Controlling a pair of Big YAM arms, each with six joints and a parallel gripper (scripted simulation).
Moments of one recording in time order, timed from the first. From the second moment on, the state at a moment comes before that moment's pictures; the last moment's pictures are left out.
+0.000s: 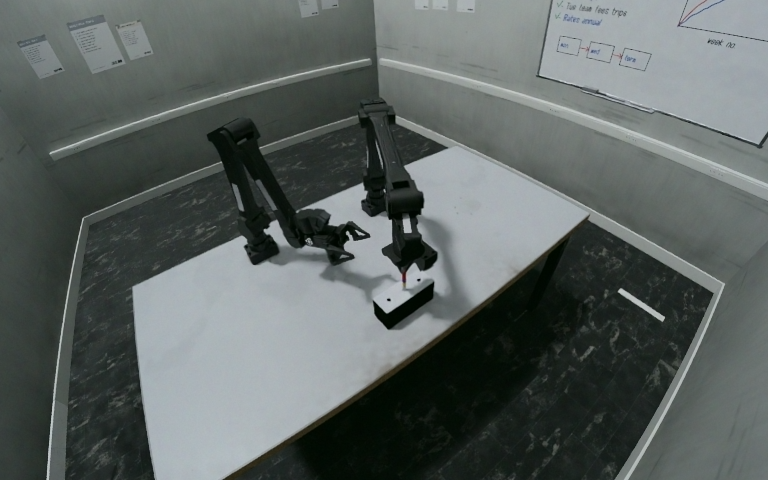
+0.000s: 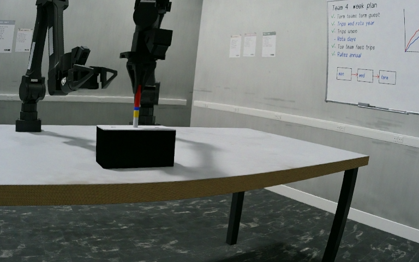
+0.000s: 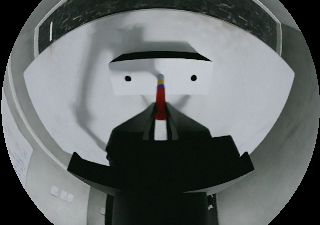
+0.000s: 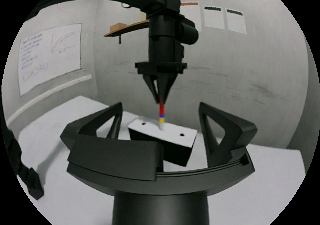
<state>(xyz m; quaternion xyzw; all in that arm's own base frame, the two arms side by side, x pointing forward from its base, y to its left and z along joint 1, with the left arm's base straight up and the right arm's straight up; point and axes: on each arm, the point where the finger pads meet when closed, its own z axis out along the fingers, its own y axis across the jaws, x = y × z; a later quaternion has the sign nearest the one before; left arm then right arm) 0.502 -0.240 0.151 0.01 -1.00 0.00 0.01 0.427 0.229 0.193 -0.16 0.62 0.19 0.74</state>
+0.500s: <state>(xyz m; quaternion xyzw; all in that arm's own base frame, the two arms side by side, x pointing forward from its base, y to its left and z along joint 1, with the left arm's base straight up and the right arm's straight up) 0.501 -0.240 0.136 0.01 -1.00 0.00 0.01 0.427 0.229 0.193 -0.16 0.62 0.19 0.74</state>
